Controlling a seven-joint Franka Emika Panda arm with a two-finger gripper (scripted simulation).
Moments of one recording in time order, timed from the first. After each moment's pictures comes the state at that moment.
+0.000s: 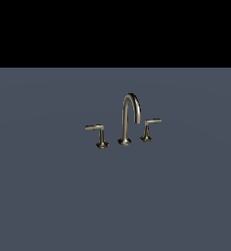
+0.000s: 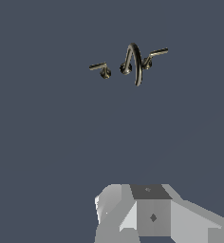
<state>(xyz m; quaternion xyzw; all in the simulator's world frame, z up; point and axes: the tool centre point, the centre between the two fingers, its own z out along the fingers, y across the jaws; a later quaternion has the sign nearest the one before) -0.253 -0.004 0.483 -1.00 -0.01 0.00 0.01</state>
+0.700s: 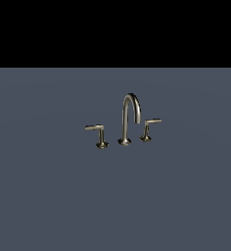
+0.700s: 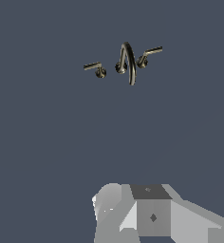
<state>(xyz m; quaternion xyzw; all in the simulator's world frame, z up) -0.249 -0.021 0.483 -1.00 0.00 0.01 0.01</state>
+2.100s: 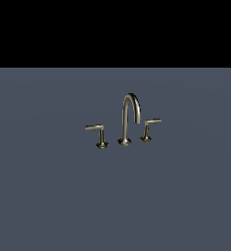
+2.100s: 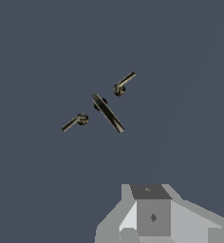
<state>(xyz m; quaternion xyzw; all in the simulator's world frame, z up) -0.097 -0.051 0.424 -0.98 0.22 0.01 0.00</state>
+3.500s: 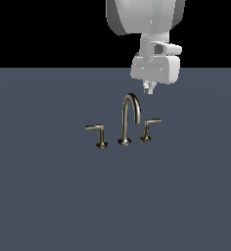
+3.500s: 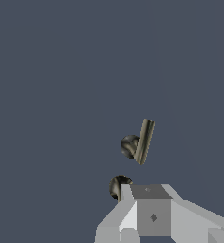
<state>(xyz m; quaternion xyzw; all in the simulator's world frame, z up) 0.073 -0.122 0.206 -0.85 0.52 0.00 0.00</state>
